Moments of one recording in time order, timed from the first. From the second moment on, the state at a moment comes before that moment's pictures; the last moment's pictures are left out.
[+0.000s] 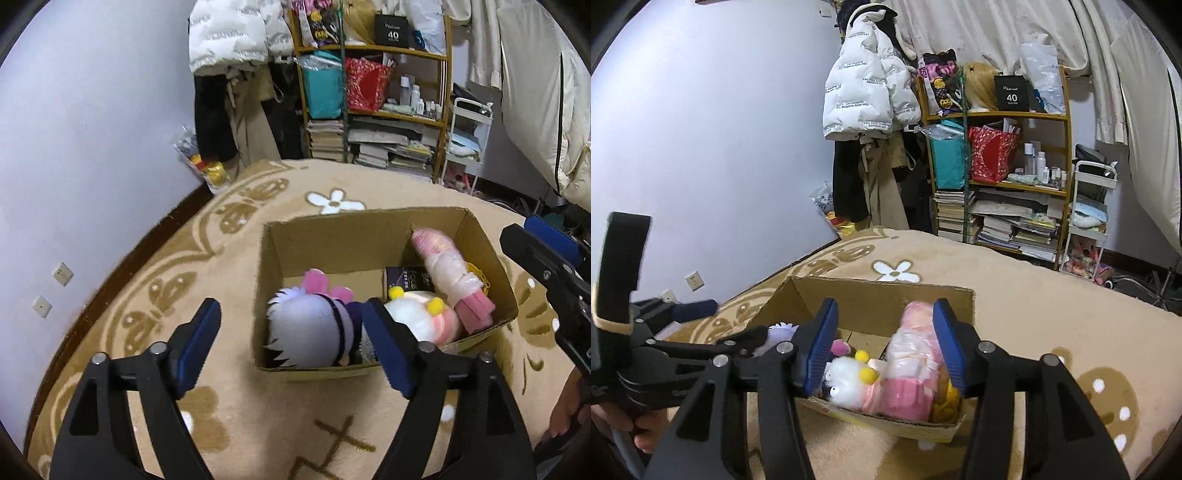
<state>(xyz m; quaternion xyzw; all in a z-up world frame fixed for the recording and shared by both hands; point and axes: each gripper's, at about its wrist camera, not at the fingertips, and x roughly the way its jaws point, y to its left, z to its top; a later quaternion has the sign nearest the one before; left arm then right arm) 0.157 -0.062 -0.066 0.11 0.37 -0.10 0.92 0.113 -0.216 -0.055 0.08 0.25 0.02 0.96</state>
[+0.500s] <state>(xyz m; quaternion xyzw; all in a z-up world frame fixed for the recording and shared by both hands) 0.086 -0.044 -0.005 0.13 0.28 -0.08 0.95 0.069 -0.214 -0.016 0.07 0.23 -0.01 0.97</state>
